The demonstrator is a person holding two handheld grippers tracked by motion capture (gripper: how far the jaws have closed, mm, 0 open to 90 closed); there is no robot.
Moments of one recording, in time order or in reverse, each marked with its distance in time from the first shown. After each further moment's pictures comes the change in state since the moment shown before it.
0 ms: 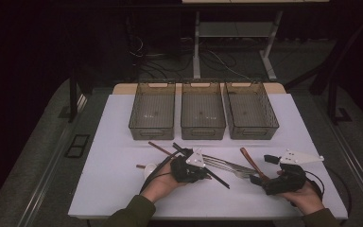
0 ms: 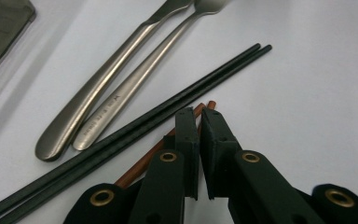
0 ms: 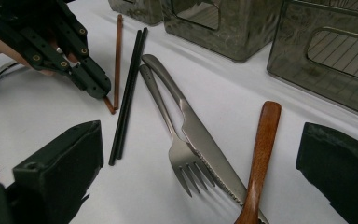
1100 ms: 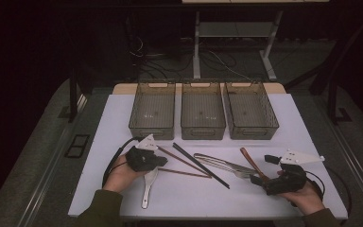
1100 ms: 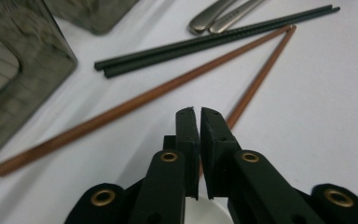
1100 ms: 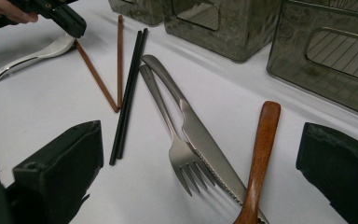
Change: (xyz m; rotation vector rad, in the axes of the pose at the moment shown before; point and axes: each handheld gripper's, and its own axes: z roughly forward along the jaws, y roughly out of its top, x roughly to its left) left arm 0.034 -0.079 -0.091 -0.025 0.117 -0.259; right arm 0.000 0.000 -0.001 -0.001 0.002 0.000
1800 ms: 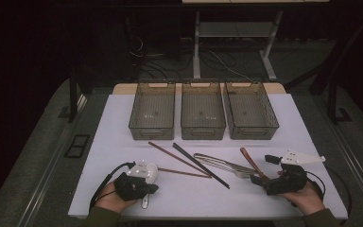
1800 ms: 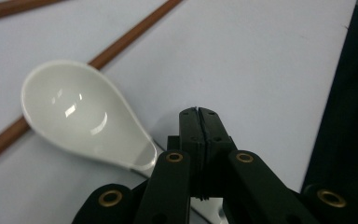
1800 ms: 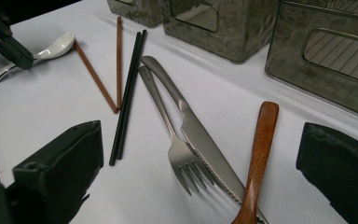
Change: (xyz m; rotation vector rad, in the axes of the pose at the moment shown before) left arm -0.055 -0.043 -0.027 0.086 -0.023 -0.052; right arm 0.000 0.000 -0.001 -0.004 -0.005 0.003
